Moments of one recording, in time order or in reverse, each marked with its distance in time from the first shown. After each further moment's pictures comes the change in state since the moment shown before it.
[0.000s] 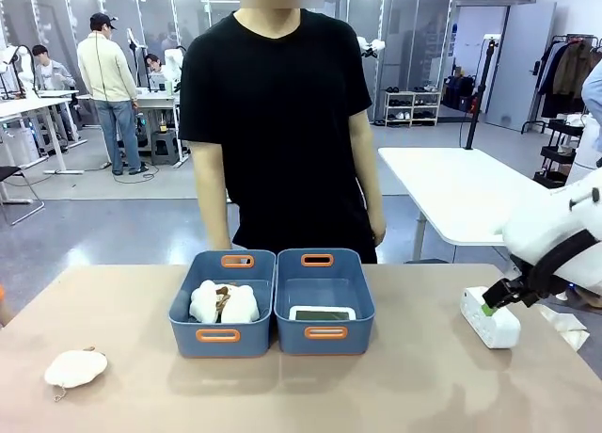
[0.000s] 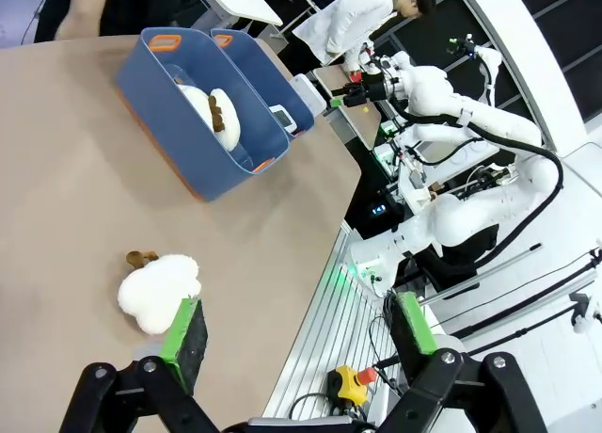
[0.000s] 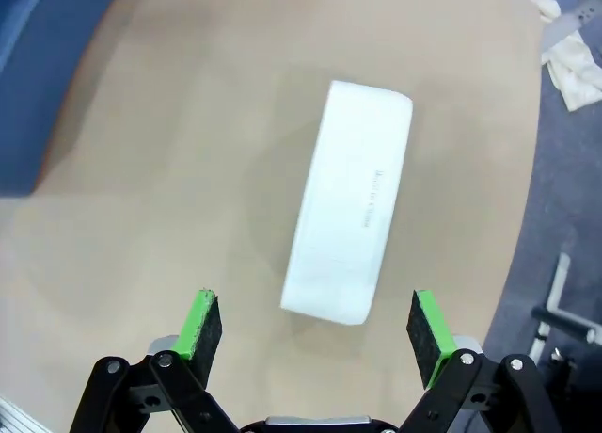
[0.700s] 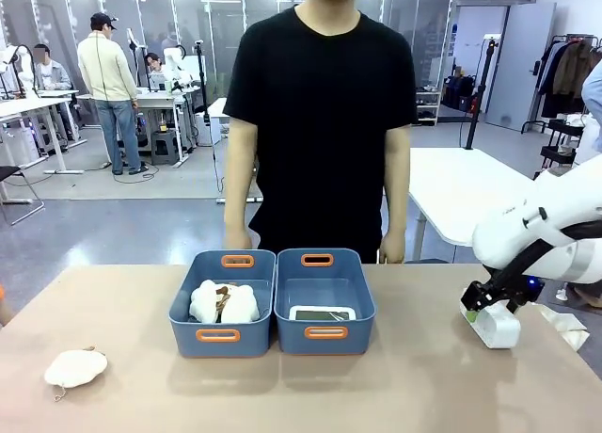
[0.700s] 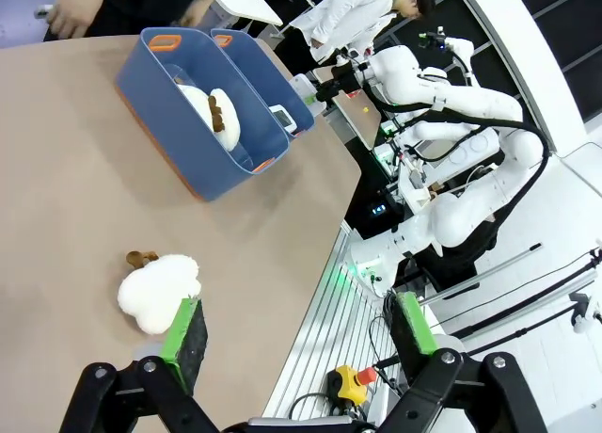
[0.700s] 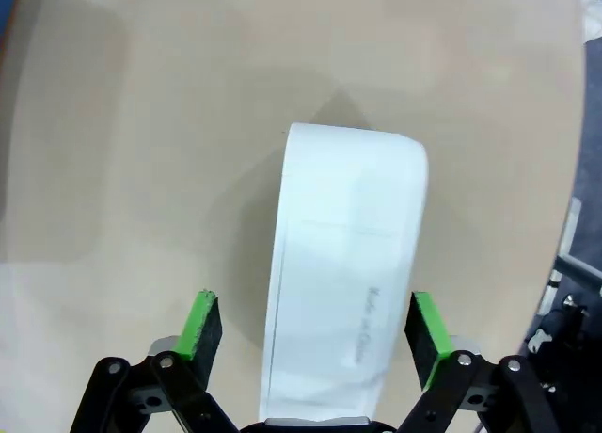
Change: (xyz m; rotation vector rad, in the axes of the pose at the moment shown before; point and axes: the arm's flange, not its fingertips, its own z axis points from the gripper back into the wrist) left arm 0.000 0.000 0.000 0.000 0.000 0.000; right arm 0.043 -0.005 -0.072 -0.008 0.191 -0.083
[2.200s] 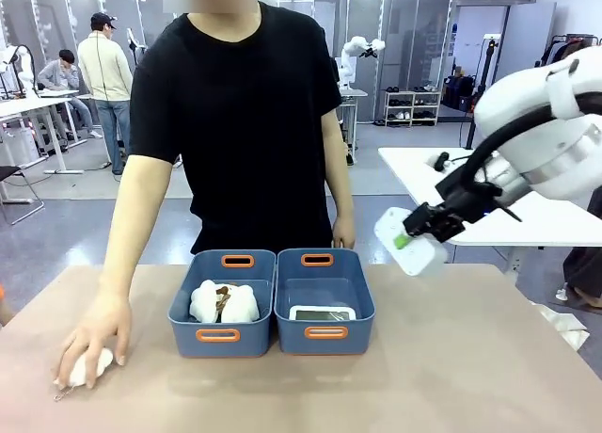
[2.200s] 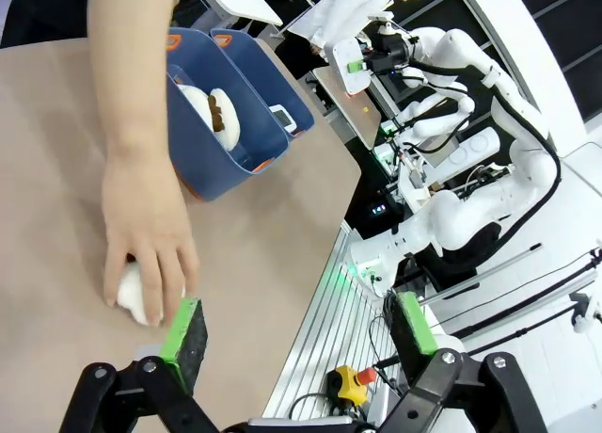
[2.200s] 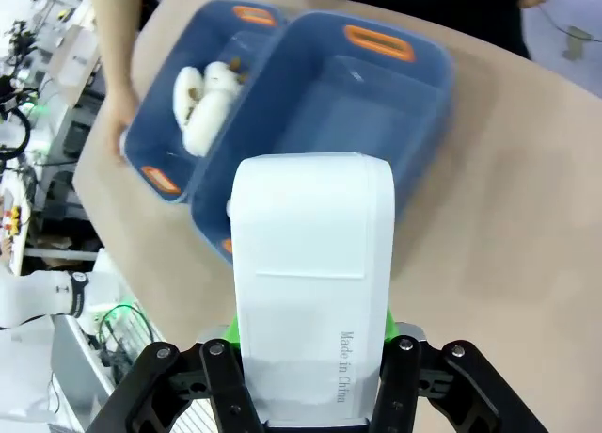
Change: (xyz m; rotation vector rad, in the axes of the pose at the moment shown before) left arm 0.000 0.000 0.000 0.000 0.000 0.000; right arm 0.045 0.119 0.135 0.626 -0.218 0.200
